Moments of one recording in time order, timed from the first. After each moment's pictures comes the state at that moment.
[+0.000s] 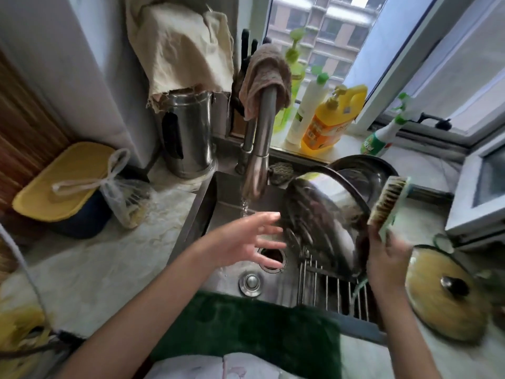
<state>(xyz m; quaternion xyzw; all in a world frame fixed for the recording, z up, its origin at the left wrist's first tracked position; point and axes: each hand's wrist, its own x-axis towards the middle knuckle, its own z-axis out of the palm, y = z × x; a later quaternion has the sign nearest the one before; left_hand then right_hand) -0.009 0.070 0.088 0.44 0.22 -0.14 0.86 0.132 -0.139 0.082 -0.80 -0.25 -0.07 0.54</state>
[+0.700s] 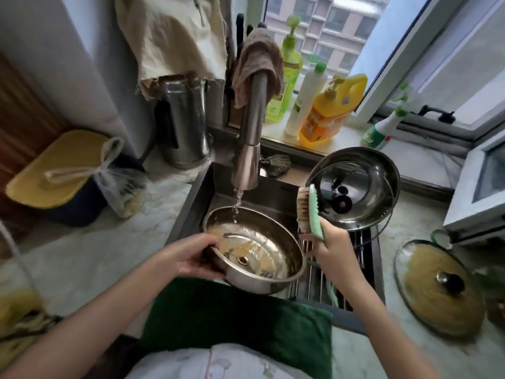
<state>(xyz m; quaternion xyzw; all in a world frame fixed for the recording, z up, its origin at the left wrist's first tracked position) -0.044 0.083 0.035 0.37 0.50 -0.18 0.76 0.117 -0.120 0.074 -0.81 -0.33 0.21 0.44</state>
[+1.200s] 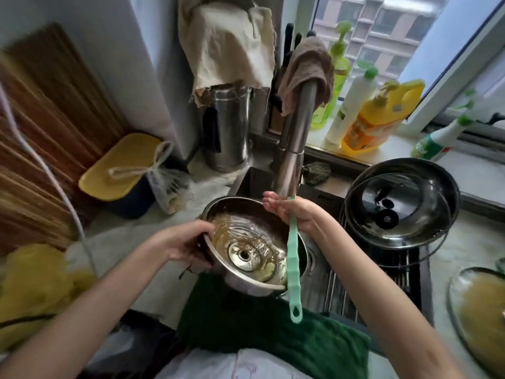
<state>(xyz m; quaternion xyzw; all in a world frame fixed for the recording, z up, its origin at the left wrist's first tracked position) -0.094 0.139 0.063 0.48 0.51 -0.14 0.70 0.136 0.042 0.030 -0.50 -0.02 0.67 0.55</state>
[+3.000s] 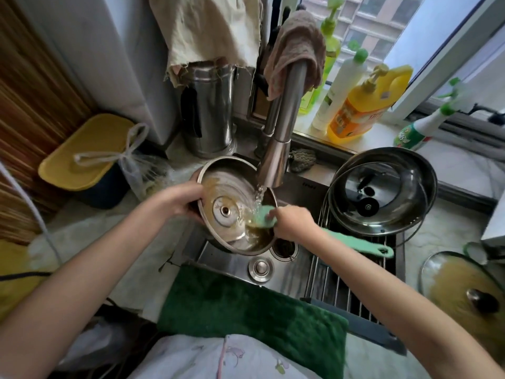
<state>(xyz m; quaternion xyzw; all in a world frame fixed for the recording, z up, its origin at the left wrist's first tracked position) -0.032 0.167 0.052 0.58 0.52 -0.08 0.63 0.134 0.007 0.003 -0.81 -0.52 0.23 -0.13</state>
